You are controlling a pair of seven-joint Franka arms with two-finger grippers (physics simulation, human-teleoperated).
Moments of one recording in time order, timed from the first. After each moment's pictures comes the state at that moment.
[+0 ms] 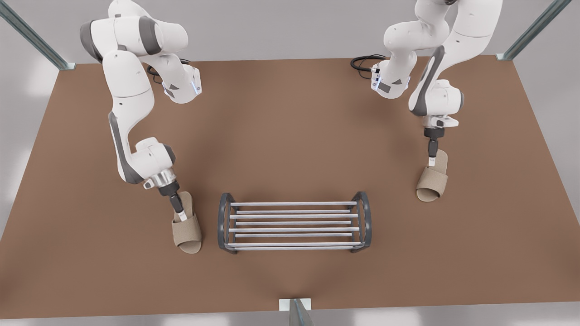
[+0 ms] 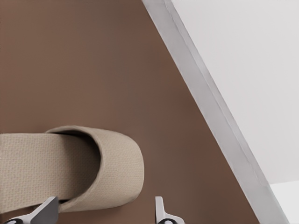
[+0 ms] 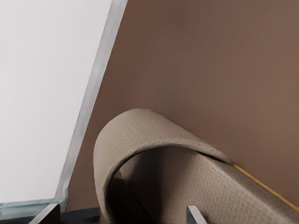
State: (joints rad) left arm 0.13 0.03 0.07 -2.72 -2.90 2.57 1.97; right arm 0.22 0.53 -0.11 -2.10 2.60 2.58 -1.41
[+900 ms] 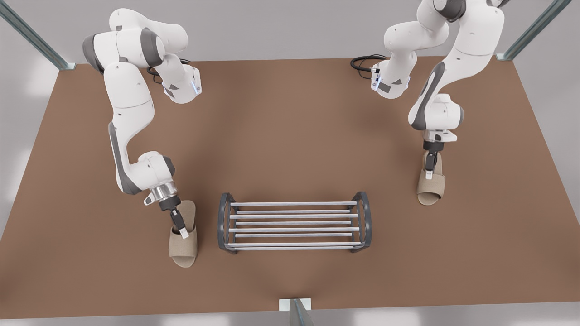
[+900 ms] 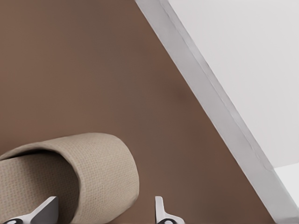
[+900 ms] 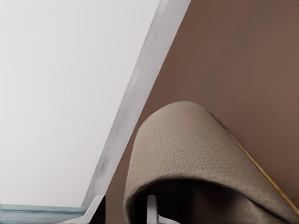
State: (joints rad) left arm 0.15 0.21 0.00 -2.55 -2.90 2.58 2.01; right arm 0.19 0.63 -0.09 -1.94 2.63 2.46 -1.49
